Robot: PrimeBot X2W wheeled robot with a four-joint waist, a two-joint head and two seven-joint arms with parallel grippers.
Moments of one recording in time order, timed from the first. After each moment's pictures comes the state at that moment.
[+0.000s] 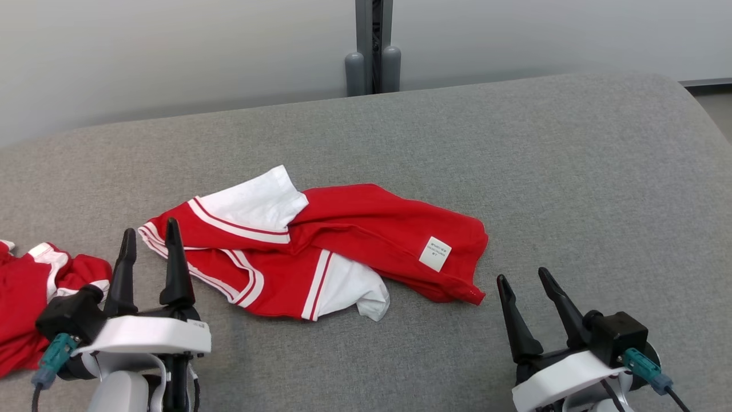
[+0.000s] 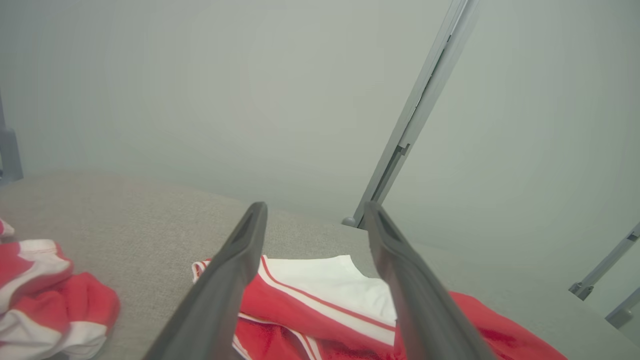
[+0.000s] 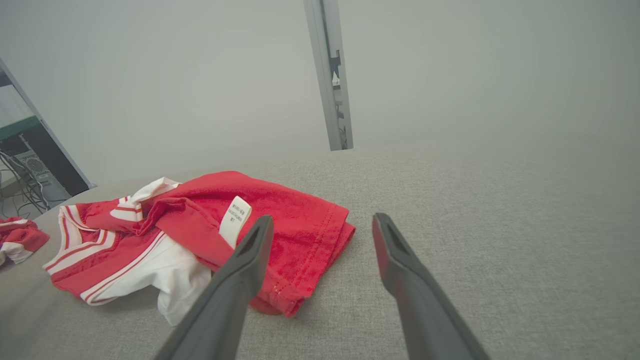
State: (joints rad) left arm -0.18 0.07 0.02 0.26 -0.47 -0.03 -0.26; right arm -0.11 -0.05 0.25 0.28 0.28 0.13 -0.26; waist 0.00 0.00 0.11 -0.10
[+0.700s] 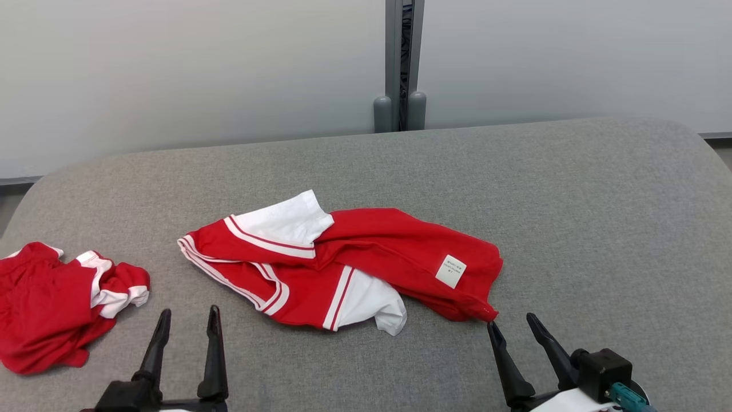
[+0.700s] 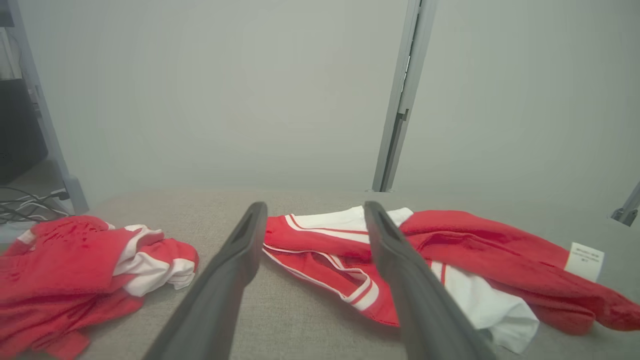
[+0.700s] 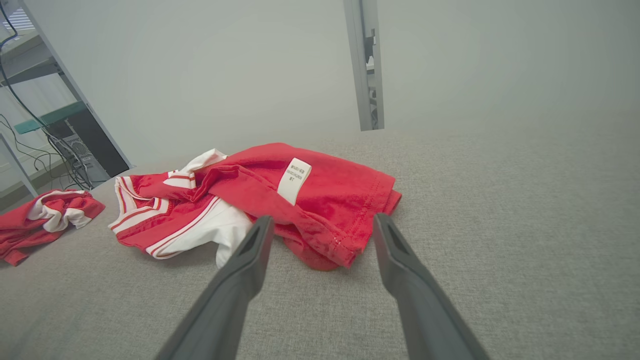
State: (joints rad) left arm 0.12 0.05 -0.04 0.05 -0.23 0.02 -0.26; right arm -0.03 -0.05 0.31 0.32 0.31 0.13 -0.26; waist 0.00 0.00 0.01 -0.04
